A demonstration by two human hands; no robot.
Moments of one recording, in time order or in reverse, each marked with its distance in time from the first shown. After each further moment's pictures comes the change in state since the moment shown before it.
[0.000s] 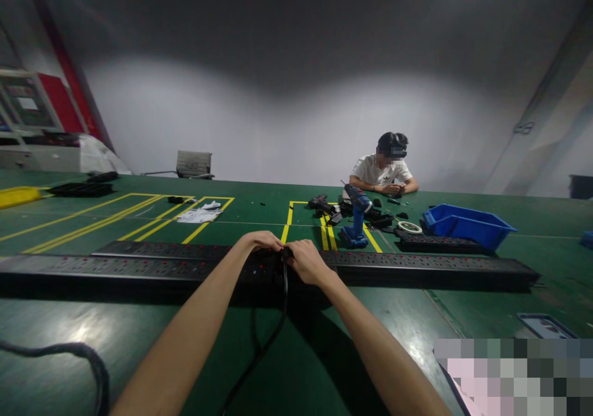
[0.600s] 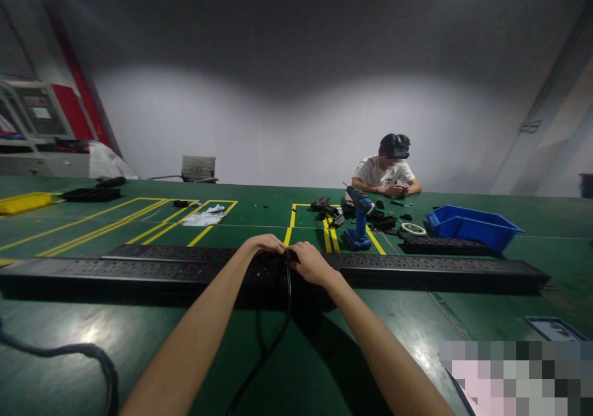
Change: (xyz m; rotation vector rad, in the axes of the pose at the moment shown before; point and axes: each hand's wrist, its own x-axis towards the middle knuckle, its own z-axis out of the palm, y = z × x) left_hand -0.009 0.006 0.003 0.075 0.086 0.002; right_hand 0.001 0.002 -0.003 0.065 -0.034 0.020
